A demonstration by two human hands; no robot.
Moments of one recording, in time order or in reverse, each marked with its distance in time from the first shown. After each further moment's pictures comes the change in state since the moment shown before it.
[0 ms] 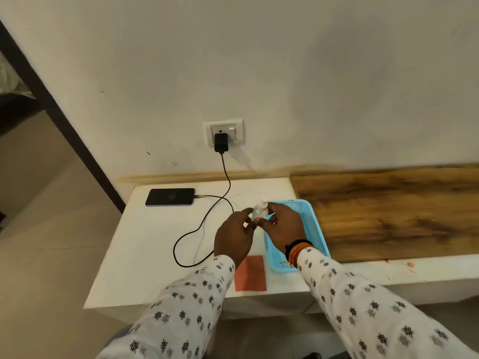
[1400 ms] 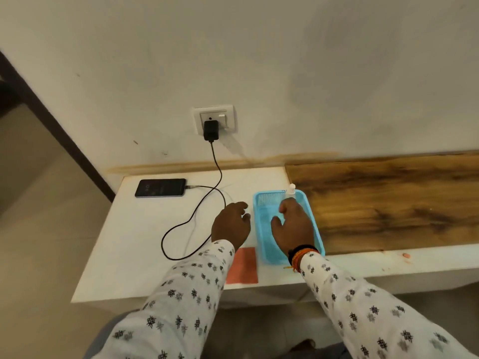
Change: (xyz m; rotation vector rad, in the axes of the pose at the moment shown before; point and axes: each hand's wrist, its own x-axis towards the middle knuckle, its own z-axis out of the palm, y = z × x) left_hand 0.021 0.004 0.022 0.098 -0.092 -0.134; right_hand -0.015 0.039 -0.006 -0.021 0.208 0.043
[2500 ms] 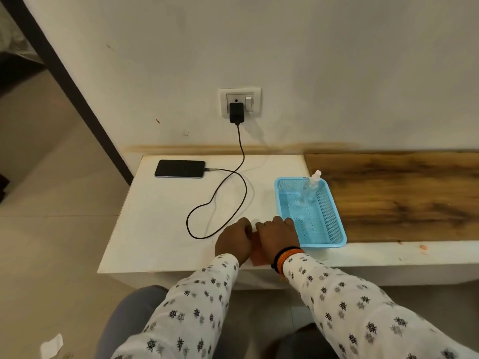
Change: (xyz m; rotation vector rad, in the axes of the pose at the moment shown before) left_hand -0.059 -0.068 -0.001 -0.008 -0.143 -0.091; right_hand -0.049 -0.027 0.071 -0.869 -0.524 -0.358
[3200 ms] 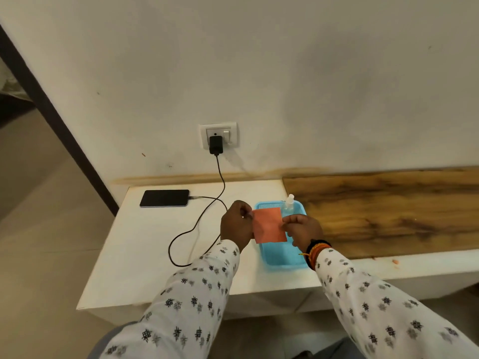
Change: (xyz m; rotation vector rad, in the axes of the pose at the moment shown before) left_hand 0.032 0.095 -0.028 -0.682 0.132 -0.006; right_hand -0.011 0.107 -0.056 1.359 0.233 0.634
